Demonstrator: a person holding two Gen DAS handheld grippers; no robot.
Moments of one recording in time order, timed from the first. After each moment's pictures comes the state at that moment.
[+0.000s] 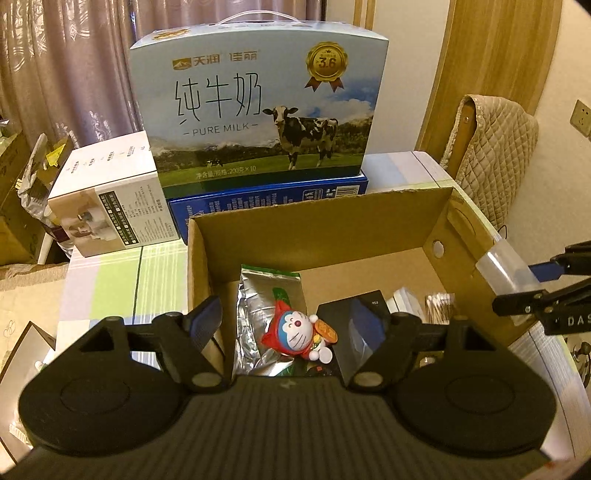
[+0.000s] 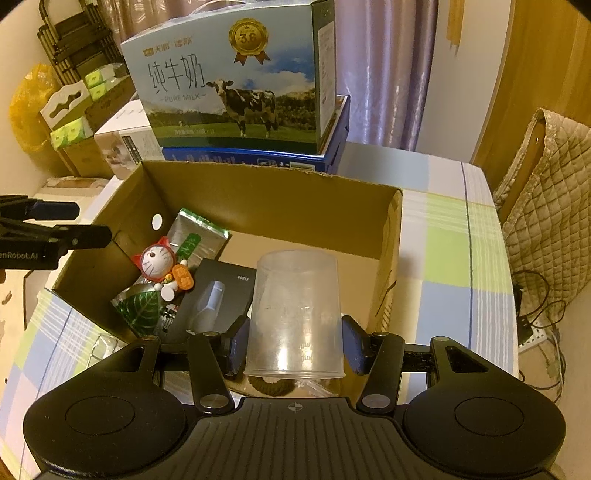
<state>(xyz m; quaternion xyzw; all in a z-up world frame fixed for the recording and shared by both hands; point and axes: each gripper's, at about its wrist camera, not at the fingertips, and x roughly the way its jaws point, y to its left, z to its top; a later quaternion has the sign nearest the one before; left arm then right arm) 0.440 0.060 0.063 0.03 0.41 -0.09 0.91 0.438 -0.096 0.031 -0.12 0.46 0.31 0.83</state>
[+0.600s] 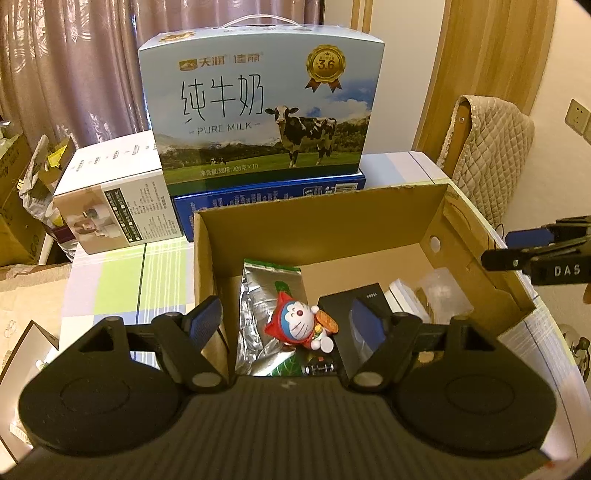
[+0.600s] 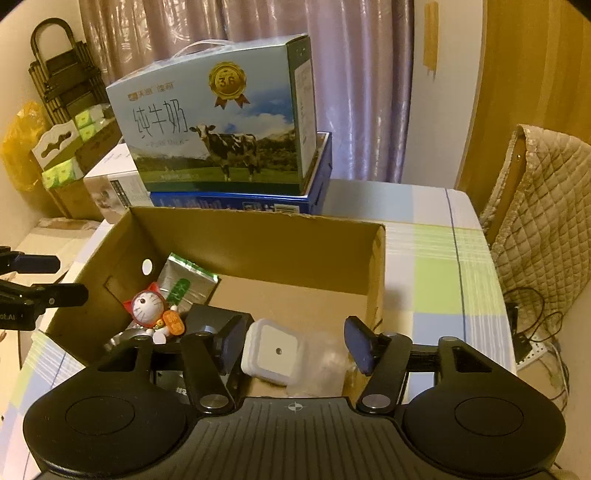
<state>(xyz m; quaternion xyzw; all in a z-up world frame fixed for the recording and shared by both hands) 0.425 0.067 0.064 0.03 0.41 -0.10 0.91 0.442 -0.103 0.033 -0.08 0.41 0.29 0.86</state>
